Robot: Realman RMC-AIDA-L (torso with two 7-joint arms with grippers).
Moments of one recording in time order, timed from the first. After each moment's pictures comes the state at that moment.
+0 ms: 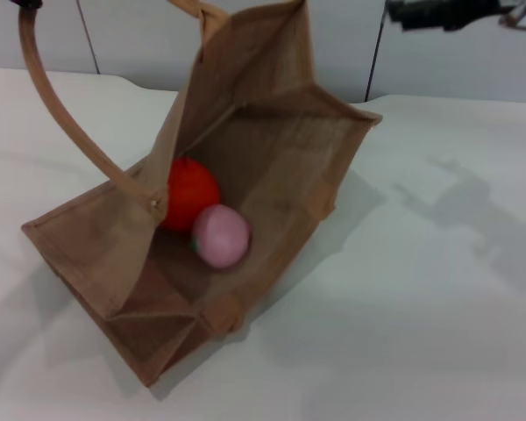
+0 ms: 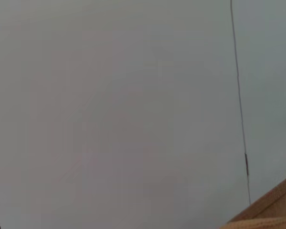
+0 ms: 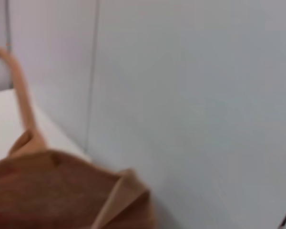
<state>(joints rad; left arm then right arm) -0.47 -2.04 0.75 1.58 -1.04 -1.35 1.13 0.66 2.02 -1.22 -1.44 0.85 1.13 -0.81</state>
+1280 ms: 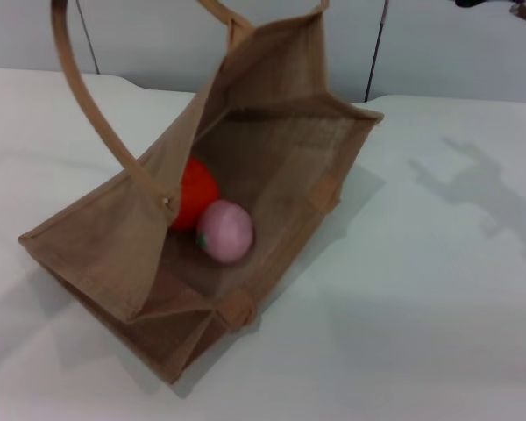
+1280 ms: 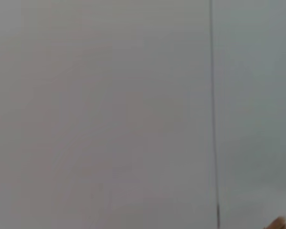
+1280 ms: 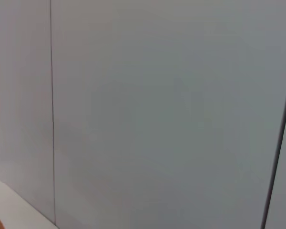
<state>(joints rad) -0.48 -2.03 0.75 1.43 -1.23 -1.31 1.21 0.62 2.02 -1.18 -1.19 1.21 0.87 -1.13</state>
